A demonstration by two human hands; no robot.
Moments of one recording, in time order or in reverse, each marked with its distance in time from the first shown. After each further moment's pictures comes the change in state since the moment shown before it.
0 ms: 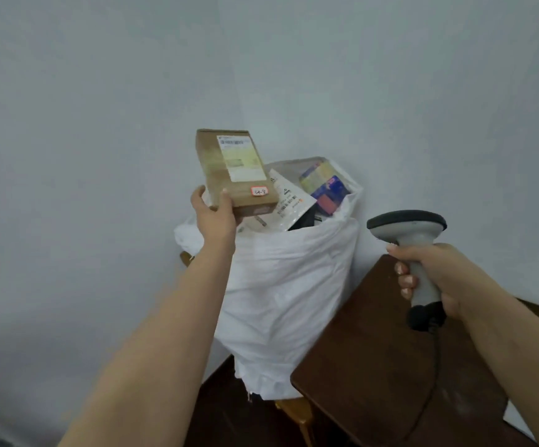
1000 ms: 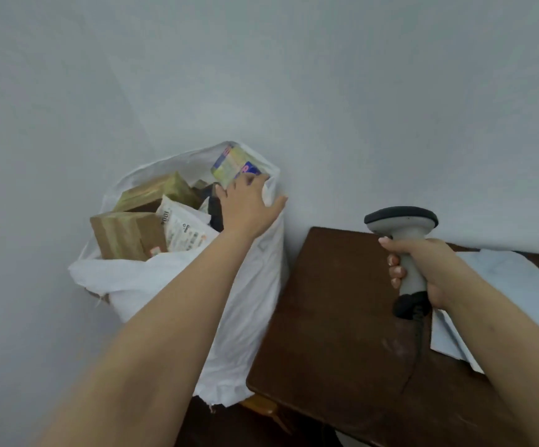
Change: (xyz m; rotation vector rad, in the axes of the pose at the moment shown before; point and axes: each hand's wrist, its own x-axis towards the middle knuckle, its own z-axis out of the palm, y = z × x) left_hand -0.046 -0.050 0.152 1.133 -0.634 0.734; right_hand 0.013 0.033 -0.076 0.181 0.331 0.061
